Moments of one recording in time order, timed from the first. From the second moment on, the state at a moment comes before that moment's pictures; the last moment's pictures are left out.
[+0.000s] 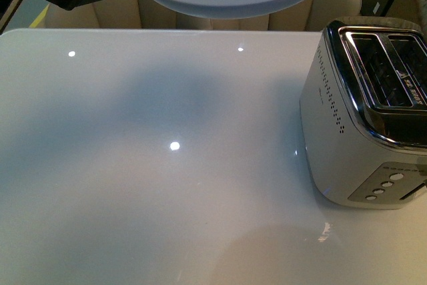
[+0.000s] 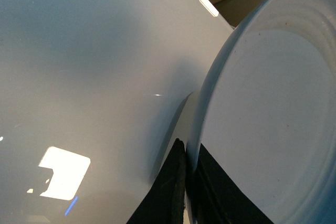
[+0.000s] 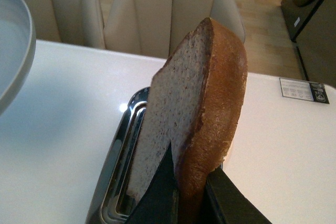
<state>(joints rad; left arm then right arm) -0.41 1.58 1.01 -0.12 0.08 -0.98 0.07 1.11 0.67 0.06 -0.03 -0.14</state>
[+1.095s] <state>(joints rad) -0.41 1.58 1.01 -0.12 0.08 -0.98 0.14 1.34 0.70 0.10 0.09 -0.20</state>
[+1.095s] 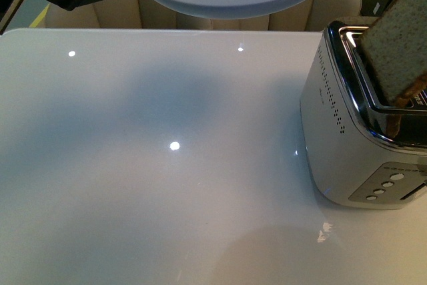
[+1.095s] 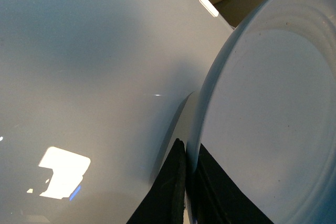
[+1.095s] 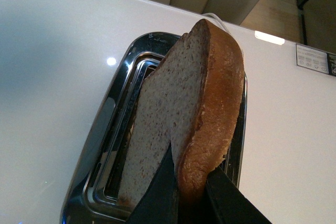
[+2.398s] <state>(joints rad) -0.41 1.58 1.01 -0.12 0.08 -0.98 0.19 1.40 0.60 0.29 0.06 -0.08</state>
